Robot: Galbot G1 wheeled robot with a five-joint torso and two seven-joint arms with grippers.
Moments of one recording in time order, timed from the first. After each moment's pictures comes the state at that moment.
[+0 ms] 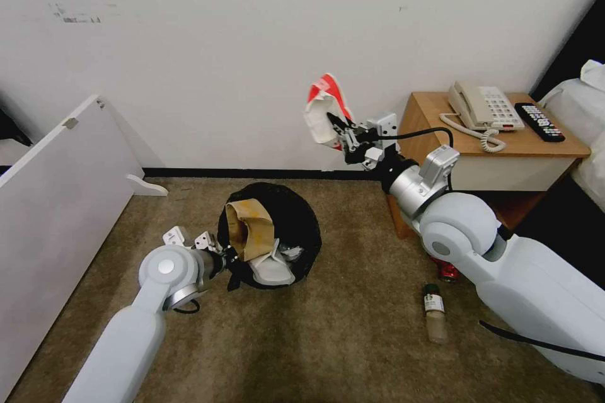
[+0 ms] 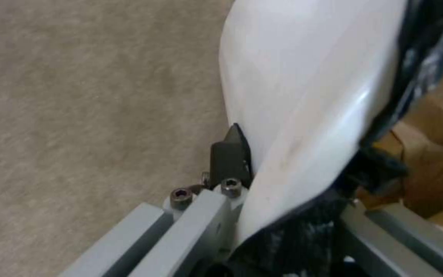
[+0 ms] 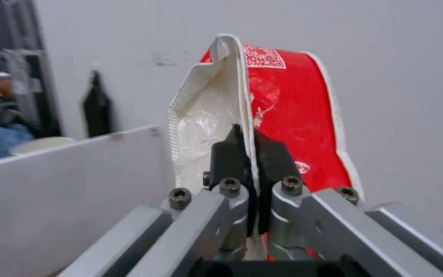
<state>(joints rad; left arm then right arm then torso) 0.95 -1.14 -0.29 -1.84 -1.67 0.67 -0.97 -0.53 0.79 -0.14 2.11 0.95 -0.18 0.18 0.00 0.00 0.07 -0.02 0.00</state>
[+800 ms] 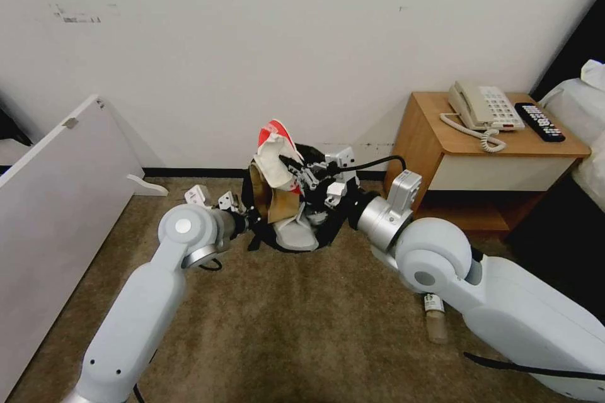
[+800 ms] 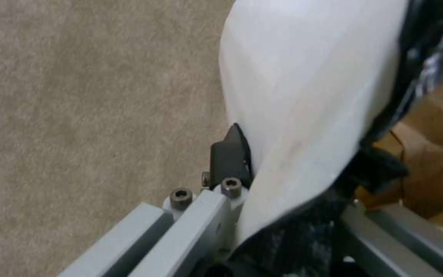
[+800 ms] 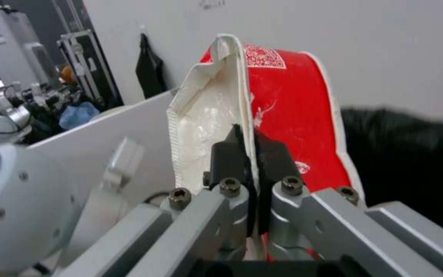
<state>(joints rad) 0.74 -1.17 -0.21 -1.82 -1.73 0.66 -0.99 -0.58 0.81 -0.26 2.15 1.07 -0.22 0.22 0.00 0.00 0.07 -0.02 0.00</state>
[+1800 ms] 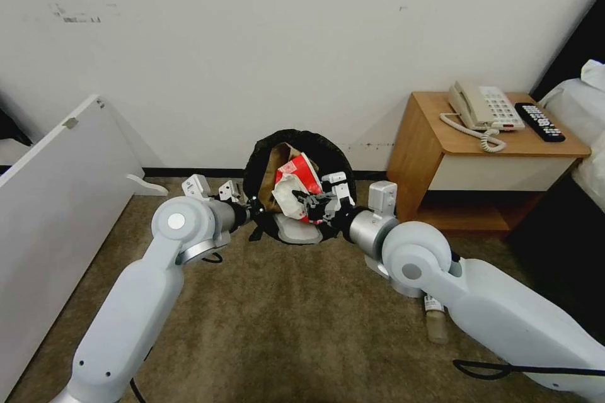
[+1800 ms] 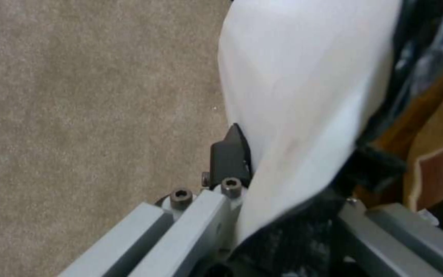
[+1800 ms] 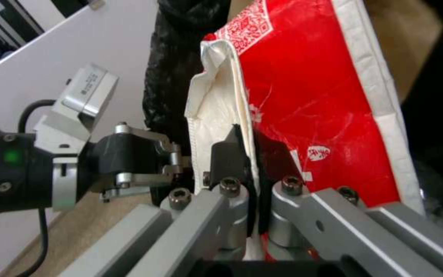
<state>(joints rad) 0.77 -1.15 -0.22 -1.92 -1.76 0.65 -1.01 -0.52 0.88 -0.34 2.04 1.30 -0.41 0.47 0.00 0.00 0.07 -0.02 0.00</state>
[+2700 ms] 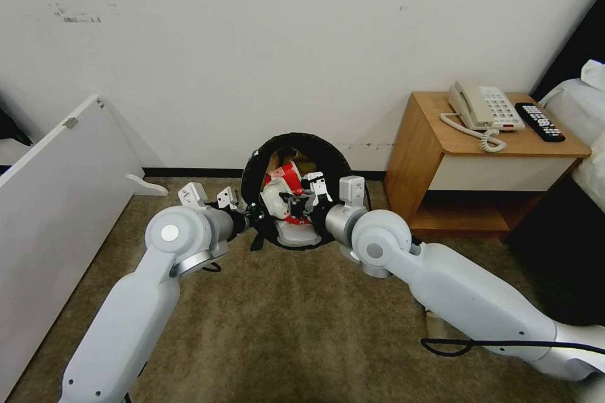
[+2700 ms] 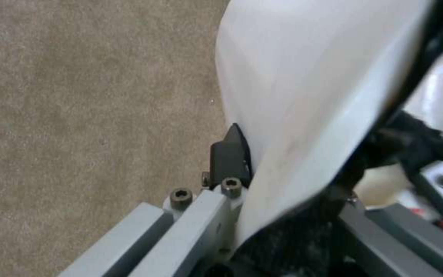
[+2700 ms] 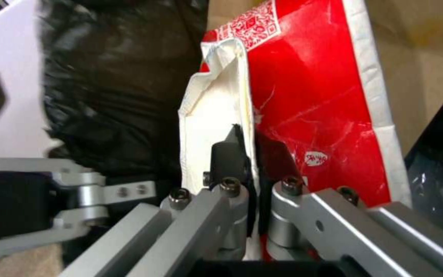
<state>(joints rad) 0.82 -1.14 -0.25 -1.98 -1.78 0.64 -1.01 -0.45 0.98 -0.41 1.85 1.28 -0.42 0.45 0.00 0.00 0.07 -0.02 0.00</state>
